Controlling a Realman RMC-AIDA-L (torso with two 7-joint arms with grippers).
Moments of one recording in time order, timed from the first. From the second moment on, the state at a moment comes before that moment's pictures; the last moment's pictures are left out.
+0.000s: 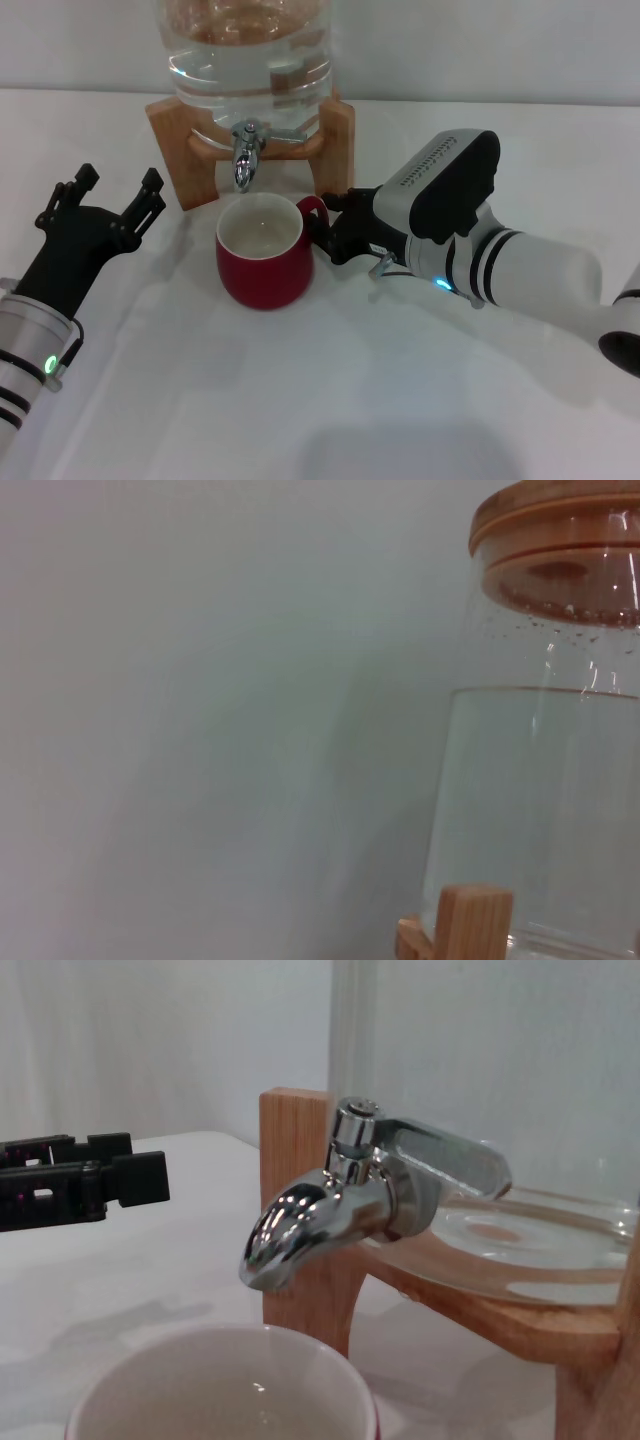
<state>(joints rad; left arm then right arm) -0.41 -2.09 2.84 0.11 -1.25 1.28 -0.38 0.90 2.03 0.39 0.58 -2.15 -0.36 0.12</state>
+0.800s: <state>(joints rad) -0.40 -2.09 2.84 0.11 -1.25 1.28 -0.38 0.88 2.03 0.41 0.58 -2.18 -0.37 0.13</state>
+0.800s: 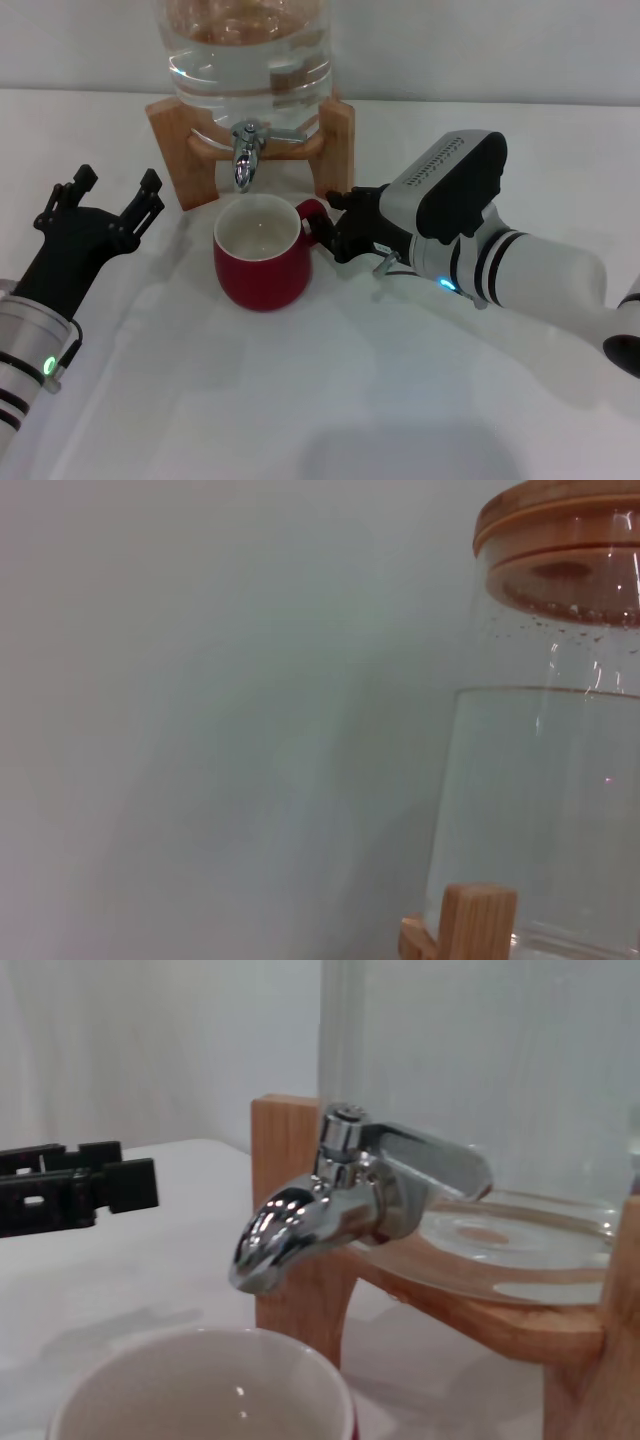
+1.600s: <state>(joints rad) -0.40 -2.09 2.84 0.11 -1.24 1.28 -0.38 0.88 2.03 0.42 0.58 -2.18 -0.37 0.13</state>
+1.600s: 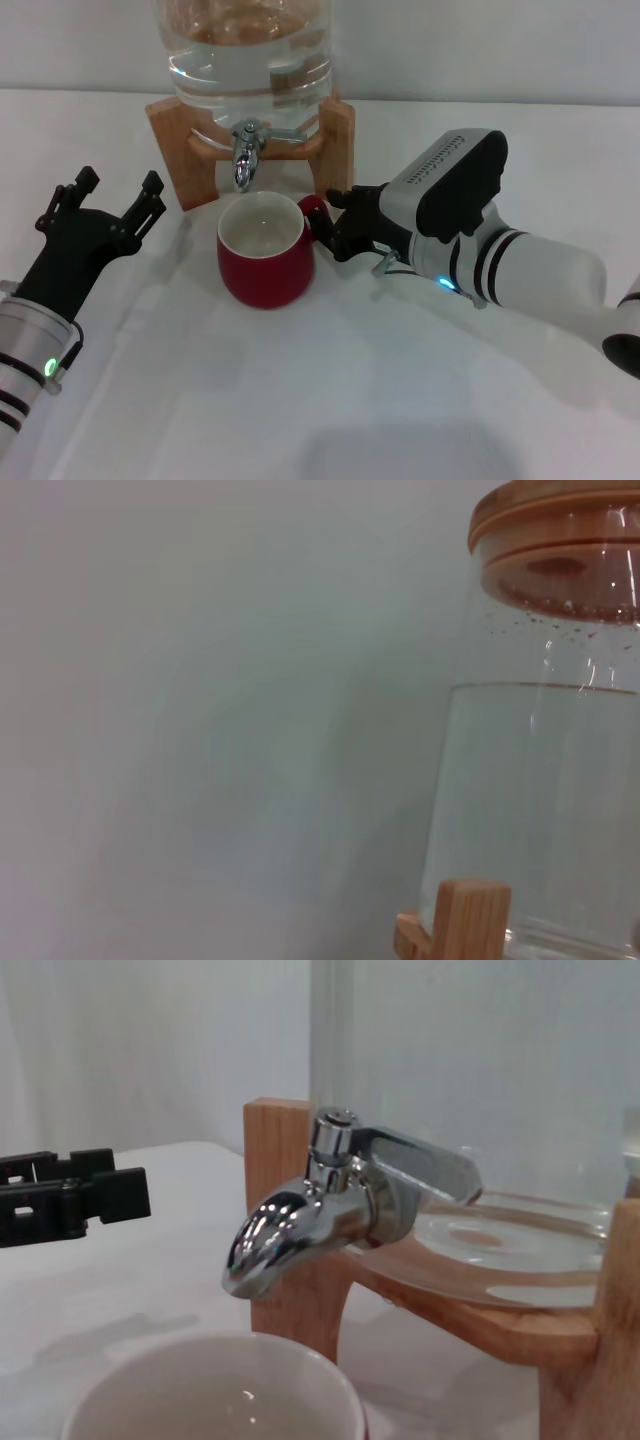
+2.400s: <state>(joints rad) -0.40 -2.09 2.84 0.11 -1.25 1.28 -0.38 0.84 2.03 0.43 0.59 -2.23 -0.39 0.12</state>
